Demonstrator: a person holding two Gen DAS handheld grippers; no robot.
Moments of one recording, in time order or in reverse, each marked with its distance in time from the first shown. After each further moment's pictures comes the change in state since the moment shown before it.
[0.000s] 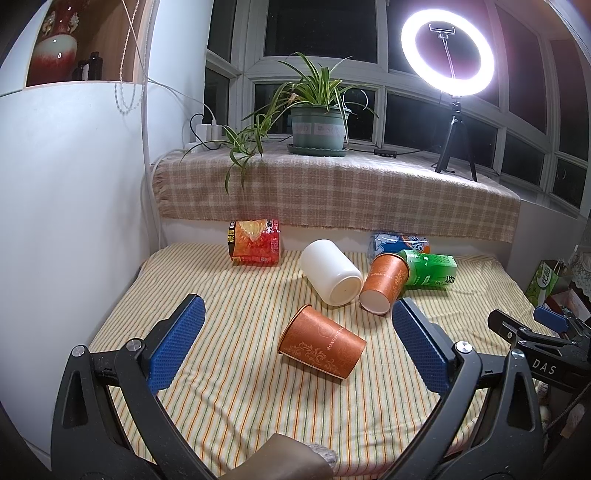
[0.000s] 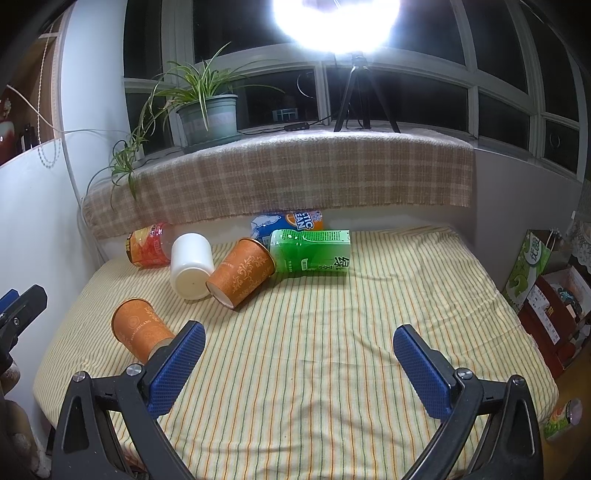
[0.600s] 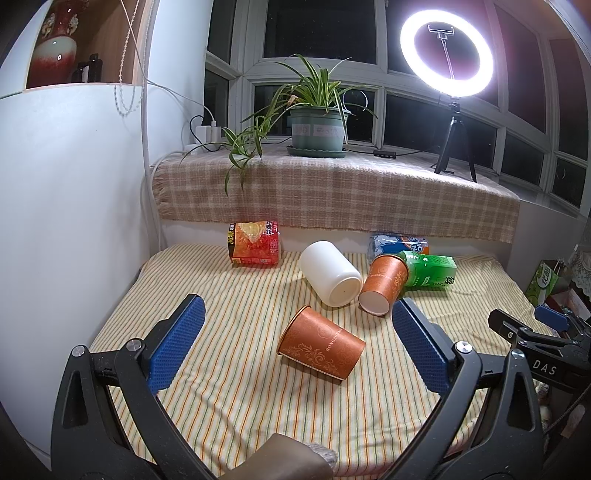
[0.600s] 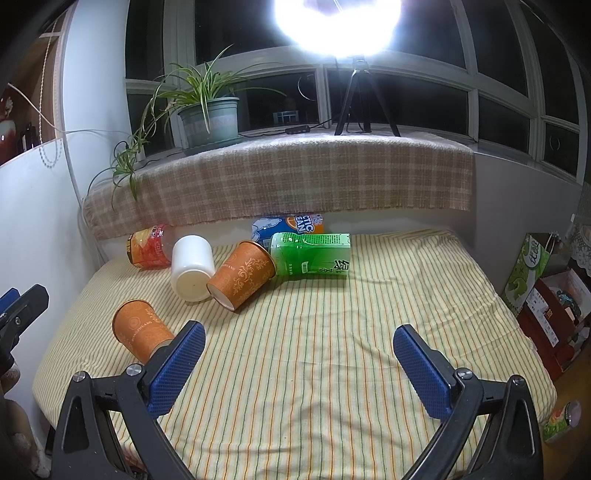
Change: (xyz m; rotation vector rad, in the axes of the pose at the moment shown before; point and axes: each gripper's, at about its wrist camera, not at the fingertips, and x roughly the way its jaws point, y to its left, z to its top) left arm 0.000 -0.002 0.000 -0.001 0.000 0.000; right arm -0.002 0.001 0.003 -0.008 -0.010 -0.003
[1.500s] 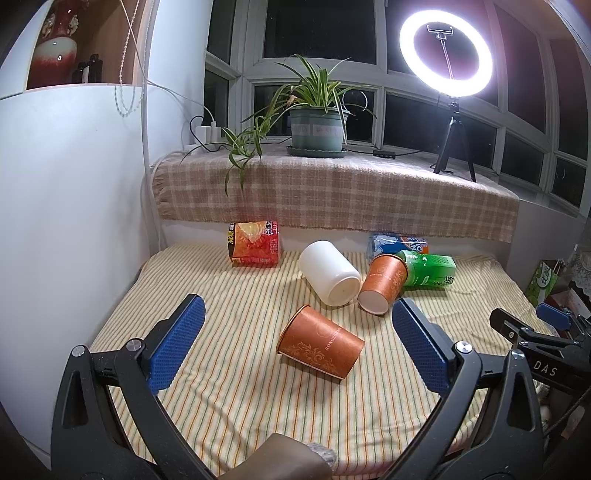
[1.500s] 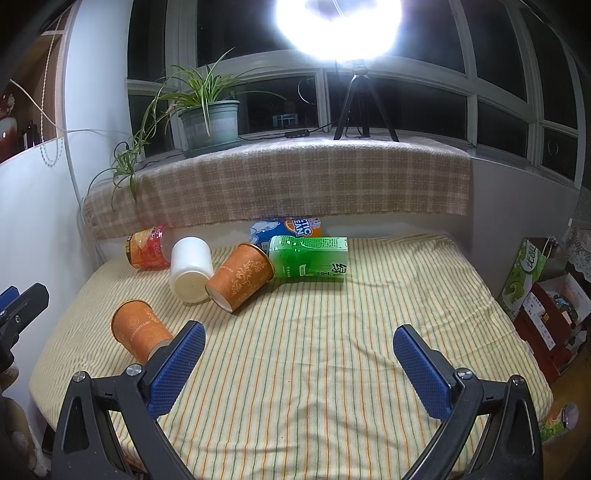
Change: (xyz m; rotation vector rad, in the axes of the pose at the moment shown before) left arm 0.001 0.003 0.001 -0.001 0.004 -0.002; right arm -0.006 -0.004 -0.001 -0.009 -0.010 -0.009
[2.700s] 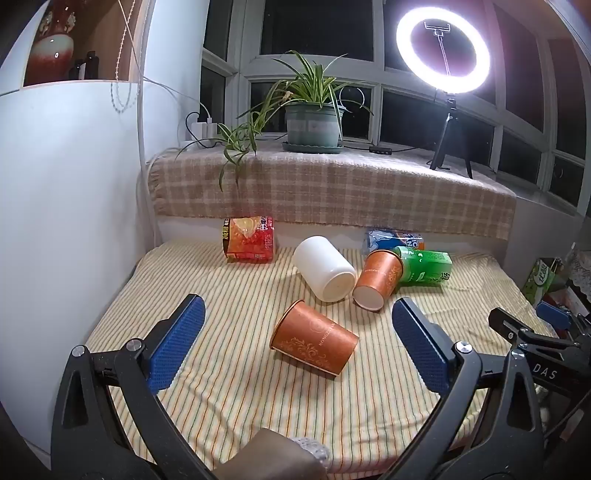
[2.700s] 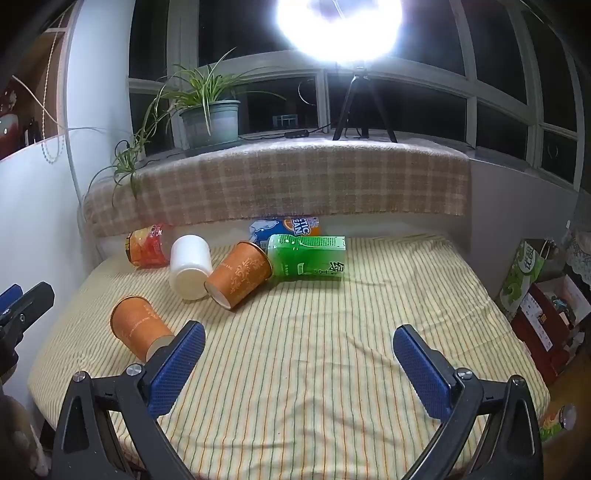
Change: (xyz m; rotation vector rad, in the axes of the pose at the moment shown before) left arm 0.000 -0.013 -0.004 0.000 0.000 -0.002; right arm -0.003 -0.001 -0.002 -0.001 -0.001 -0.001
